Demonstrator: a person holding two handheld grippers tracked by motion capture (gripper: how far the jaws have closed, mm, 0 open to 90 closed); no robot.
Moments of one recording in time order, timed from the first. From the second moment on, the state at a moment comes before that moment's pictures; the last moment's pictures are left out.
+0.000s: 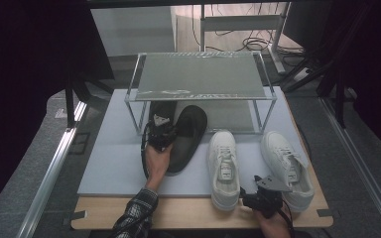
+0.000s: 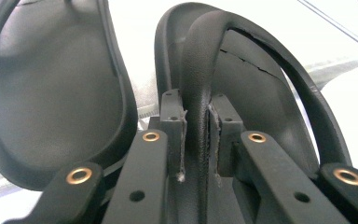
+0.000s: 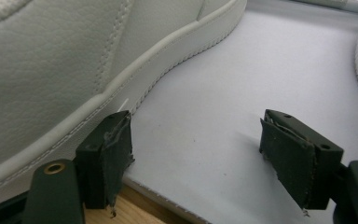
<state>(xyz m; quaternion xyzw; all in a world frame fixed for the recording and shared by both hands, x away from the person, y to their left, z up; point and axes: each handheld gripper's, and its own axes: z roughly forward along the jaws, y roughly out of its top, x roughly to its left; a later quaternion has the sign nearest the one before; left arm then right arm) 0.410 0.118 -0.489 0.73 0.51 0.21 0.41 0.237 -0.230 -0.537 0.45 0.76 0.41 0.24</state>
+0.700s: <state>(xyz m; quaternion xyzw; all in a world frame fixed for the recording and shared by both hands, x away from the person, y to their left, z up) 0.408 0.130 -0.485 0.72 0.51 0.22 0.42 0.237 -0.230 -0.537 0.45 0.76 0.41 0.24</state>
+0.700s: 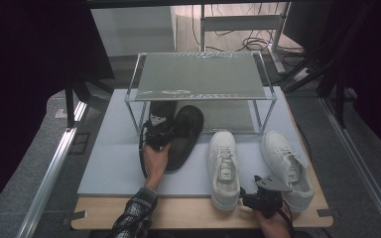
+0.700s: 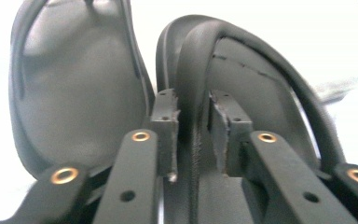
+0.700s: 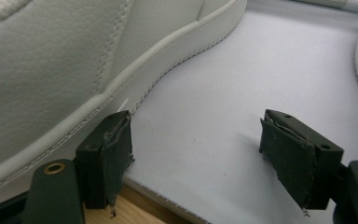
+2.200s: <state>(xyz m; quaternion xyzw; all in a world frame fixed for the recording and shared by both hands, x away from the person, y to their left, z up) 0.289 0.175 -0.521 0.80 0.39 0.14 0.42 0.237 -0.230 -0.537 0.45 0.76 0.41 0.24</state>
